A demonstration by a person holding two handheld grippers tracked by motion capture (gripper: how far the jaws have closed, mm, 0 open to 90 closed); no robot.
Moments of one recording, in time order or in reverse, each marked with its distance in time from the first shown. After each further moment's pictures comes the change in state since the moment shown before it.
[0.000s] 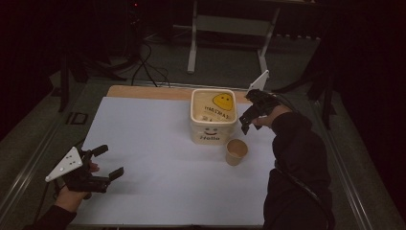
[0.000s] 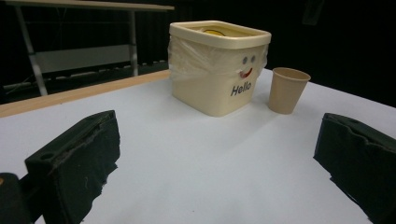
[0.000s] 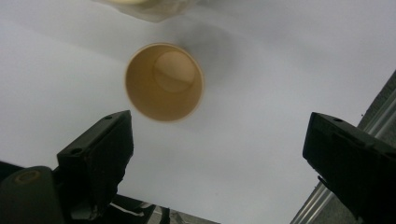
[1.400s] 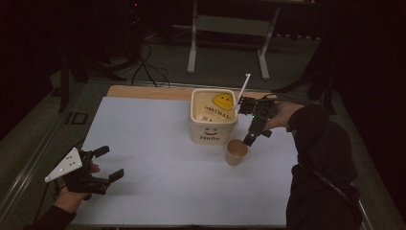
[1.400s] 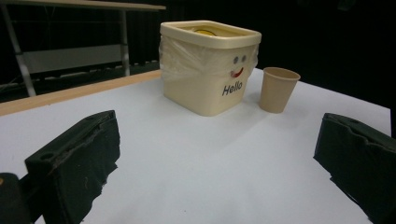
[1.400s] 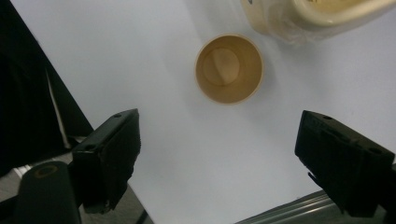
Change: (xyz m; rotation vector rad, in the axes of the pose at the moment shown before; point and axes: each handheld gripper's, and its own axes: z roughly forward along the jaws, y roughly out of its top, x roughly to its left) left arm -0.001 0.000 -0.001 0.001 -0.034 0.002; right arm 0.040 -0.036 -0.030 -0.062 -0.004 -0.793
